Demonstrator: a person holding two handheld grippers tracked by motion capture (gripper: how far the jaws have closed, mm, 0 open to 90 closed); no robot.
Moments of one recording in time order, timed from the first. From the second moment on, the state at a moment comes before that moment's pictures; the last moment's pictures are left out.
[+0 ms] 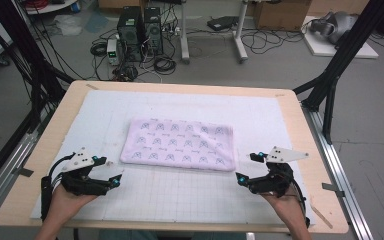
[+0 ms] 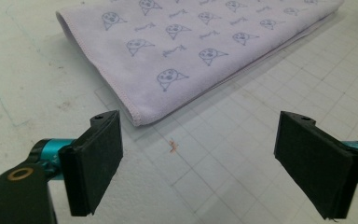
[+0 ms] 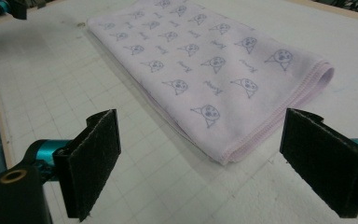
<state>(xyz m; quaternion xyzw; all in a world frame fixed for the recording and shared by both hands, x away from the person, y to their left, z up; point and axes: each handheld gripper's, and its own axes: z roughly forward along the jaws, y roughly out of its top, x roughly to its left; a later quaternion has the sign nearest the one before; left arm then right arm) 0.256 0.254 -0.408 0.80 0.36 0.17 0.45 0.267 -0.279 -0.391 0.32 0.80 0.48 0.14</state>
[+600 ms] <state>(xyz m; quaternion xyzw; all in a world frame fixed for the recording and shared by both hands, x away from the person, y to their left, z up) 0.247 0.259 -0.405 0.79 0.37 0.18 0.46 0.248 -0.299 -0.395 0.33 0.79 0.48 0.15</state>
